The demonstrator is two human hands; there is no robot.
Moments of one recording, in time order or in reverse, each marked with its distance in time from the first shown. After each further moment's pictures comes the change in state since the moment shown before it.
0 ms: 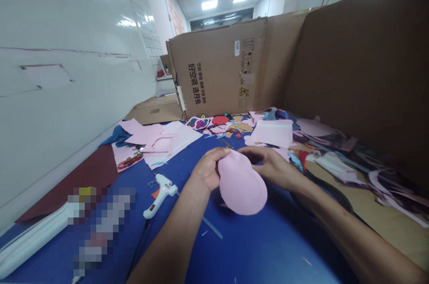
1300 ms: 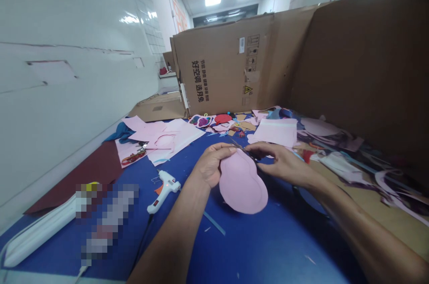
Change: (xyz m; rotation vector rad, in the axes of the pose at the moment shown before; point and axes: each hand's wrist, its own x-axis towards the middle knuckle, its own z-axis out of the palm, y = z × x) left_hand -0.010 0.008 0.005 0.074 -0.069 0.092; right_hand -0.004 0.003 -0.016 -0.182 0.018 -0.065
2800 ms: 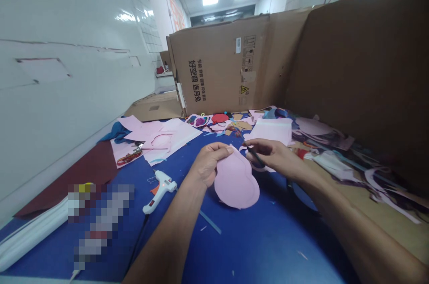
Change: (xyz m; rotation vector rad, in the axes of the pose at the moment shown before) left_hand 0.003 -0.005 -0.004 0.123 0.014 0.030; right_hand 0.003 0.012 0.000 0.299 0.076 0.307
